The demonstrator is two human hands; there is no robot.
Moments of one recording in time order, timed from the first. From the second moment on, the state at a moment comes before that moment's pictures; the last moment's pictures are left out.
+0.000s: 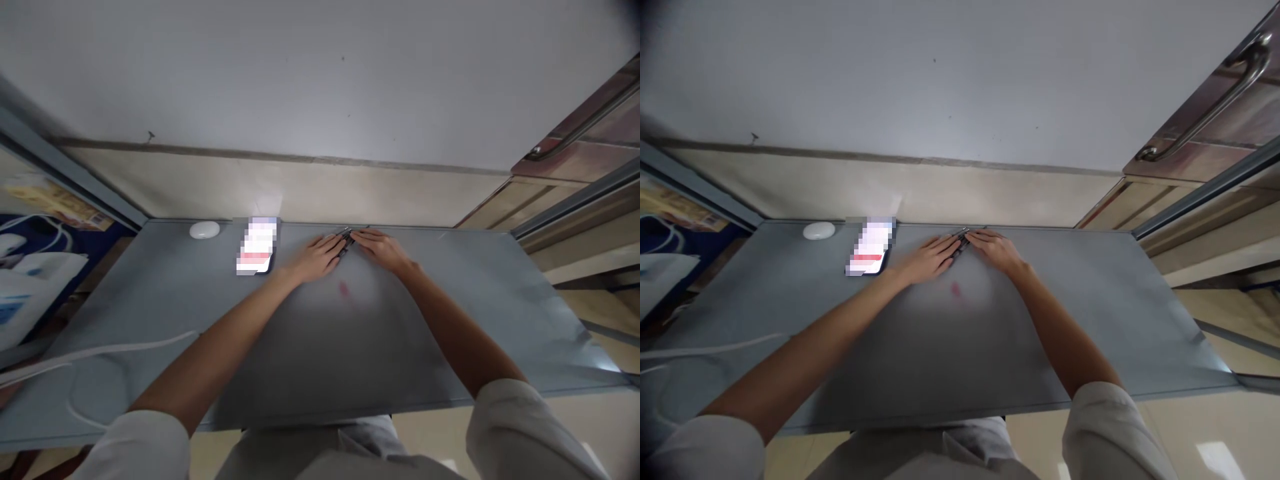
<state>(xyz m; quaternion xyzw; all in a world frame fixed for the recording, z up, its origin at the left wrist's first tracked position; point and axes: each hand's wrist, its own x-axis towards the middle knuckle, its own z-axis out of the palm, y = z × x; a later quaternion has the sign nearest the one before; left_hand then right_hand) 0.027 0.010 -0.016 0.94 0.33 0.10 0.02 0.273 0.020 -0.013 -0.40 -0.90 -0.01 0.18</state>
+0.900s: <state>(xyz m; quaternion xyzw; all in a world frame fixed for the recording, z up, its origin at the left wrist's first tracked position) 0.006 0.014 -0.006 0.90 0.43 0.10 -0.01 0.248 0.007 -0.019 -0.44 -0.86 0.01 0.25</state>
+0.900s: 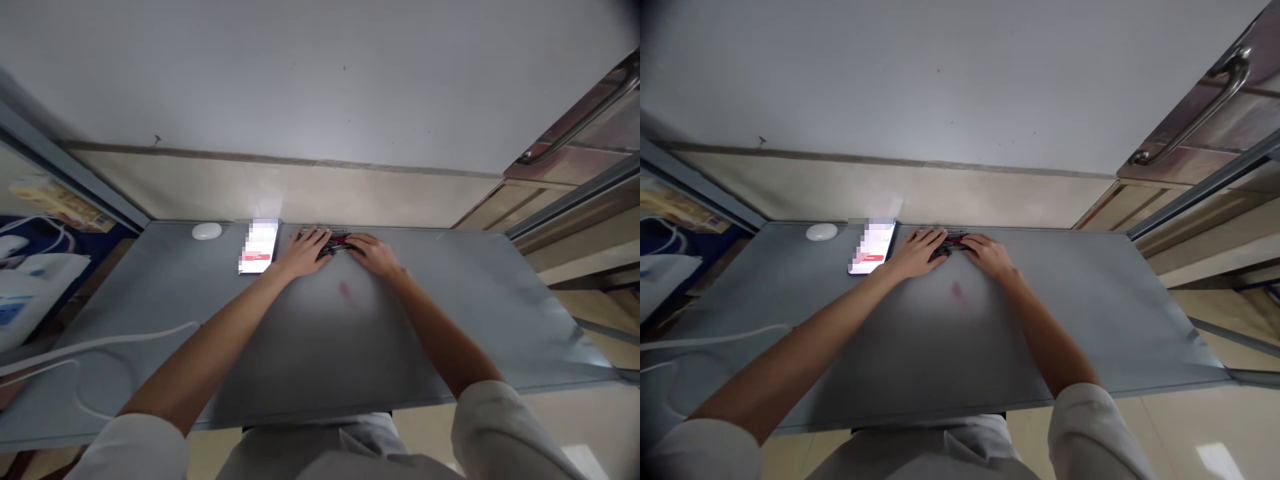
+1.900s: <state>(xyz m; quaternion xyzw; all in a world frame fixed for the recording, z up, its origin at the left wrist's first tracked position) 0.040 0.005 -0.016 0.87 0.47 0.12 -0.01 0.232 -0.008 -0.026 -0.50 -0.83 -0.04 0.26</state>
